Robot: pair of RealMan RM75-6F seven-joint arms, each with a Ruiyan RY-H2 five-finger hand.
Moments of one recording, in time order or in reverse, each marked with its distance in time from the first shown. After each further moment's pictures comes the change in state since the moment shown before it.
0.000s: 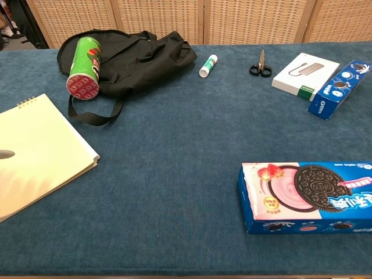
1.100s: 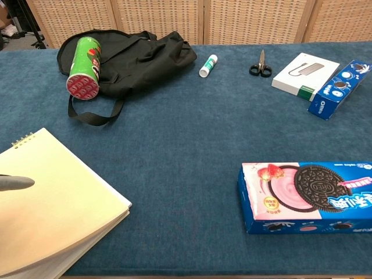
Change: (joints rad) left arm -0.059 0.122 0.153 -0.307 0.234 0.138 -0.064; right arm 0.001 0.005 0.000 -0.004 0.007 -0.008 0.011
